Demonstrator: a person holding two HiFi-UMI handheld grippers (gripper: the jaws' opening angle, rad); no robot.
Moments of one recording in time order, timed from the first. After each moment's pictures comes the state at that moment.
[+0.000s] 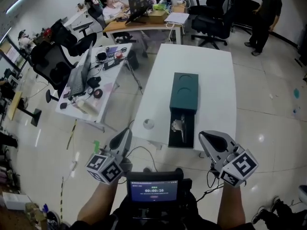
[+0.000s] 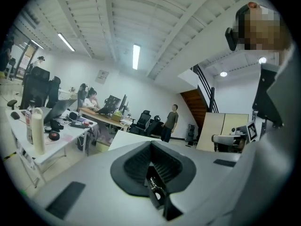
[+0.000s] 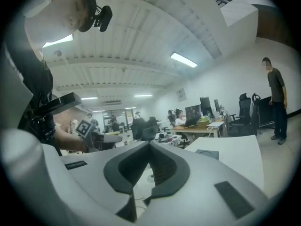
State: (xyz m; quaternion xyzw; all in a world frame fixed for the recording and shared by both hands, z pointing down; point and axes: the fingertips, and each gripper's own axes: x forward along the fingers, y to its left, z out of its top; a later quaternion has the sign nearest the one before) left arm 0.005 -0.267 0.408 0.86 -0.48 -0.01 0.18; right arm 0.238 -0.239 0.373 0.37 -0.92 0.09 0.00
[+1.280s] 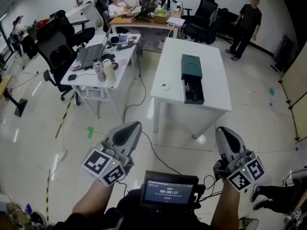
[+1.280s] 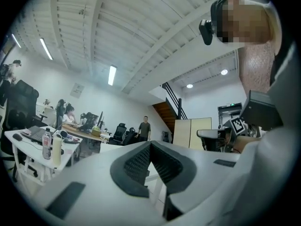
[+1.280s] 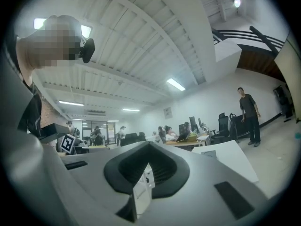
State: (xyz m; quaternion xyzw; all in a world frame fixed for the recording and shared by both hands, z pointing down) left arm -0.250 0.161 0.326 0.93 -0.35 -0.04 0.08; right arm -0.026 0.199 0.286 0.51 -0.86 0.05 -0.07
